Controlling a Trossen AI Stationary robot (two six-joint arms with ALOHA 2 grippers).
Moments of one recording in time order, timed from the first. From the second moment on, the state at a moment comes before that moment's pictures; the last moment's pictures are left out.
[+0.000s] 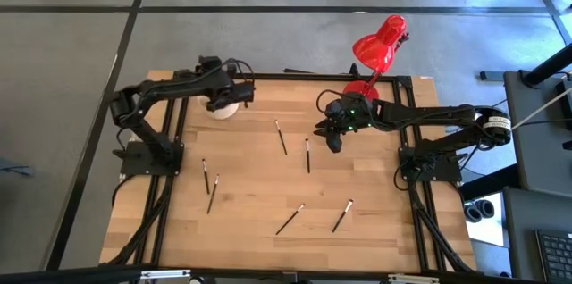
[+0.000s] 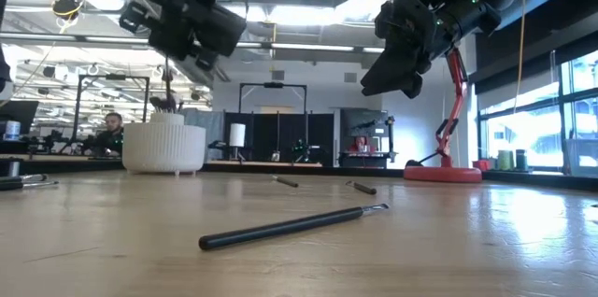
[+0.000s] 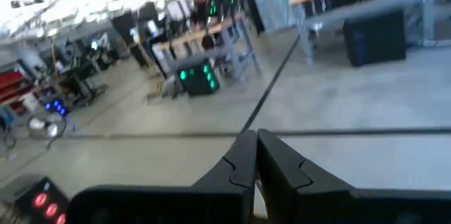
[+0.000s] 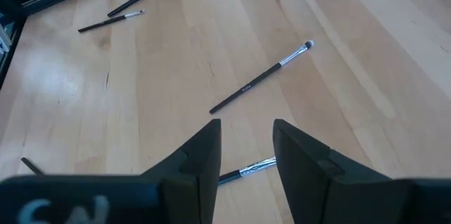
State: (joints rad) left arm 0.48 1.60 1.19 -1.38 -1.47 -1.48; right arm -0.28 1.25 0.73 -0.06 -0.18 0.18
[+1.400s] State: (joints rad) left arm -0.17 1.61 1.01 -1.49 -0.22 -1.50; right arm -0.28 1.25 0.73 -0.05 -0.12 0.13
